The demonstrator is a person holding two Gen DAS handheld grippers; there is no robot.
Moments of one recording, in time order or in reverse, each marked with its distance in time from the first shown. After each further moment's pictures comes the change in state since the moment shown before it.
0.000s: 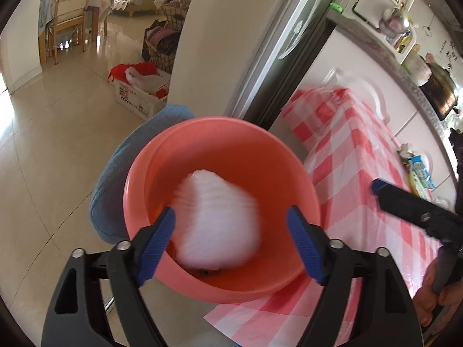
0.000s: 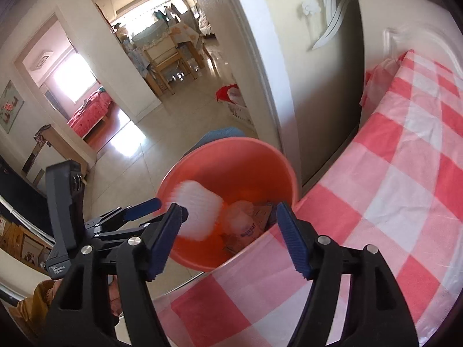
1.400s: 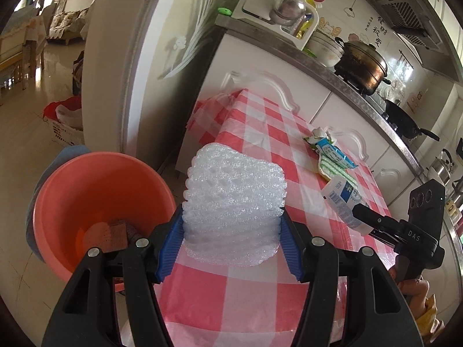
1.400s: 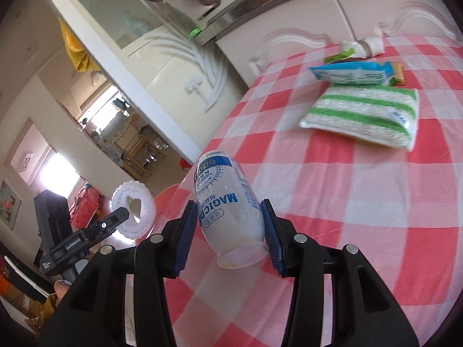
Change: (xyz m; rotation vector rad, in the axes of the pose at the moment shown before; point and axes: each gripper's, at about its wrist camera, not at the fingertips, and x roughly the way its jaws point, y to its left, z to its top) left arm -0.046 -0.129 -0.013 0.191 -0.066 -0.278; right arm -0.159 -0.141 -0.100 0.362 -0.316 -0.033
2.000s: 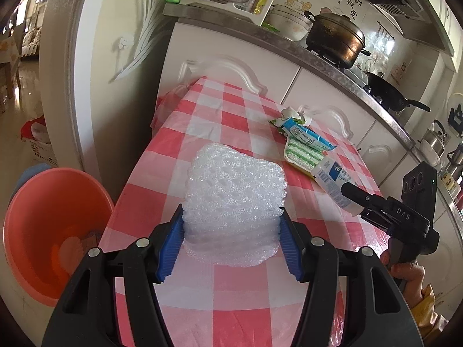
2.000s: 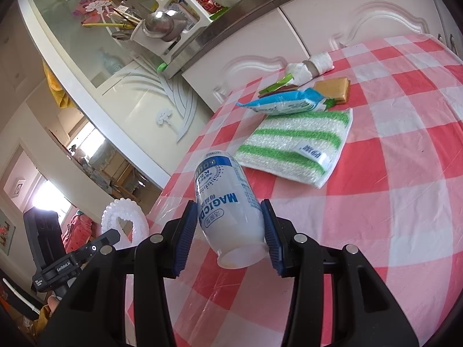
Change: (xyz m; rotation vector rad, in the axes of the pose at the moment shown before) left arm 0.043 -0.076 0.002 0.124 0.057 -0.055; right arm -0.035 -0.071 0.017 0.082 -0.119 -0.061
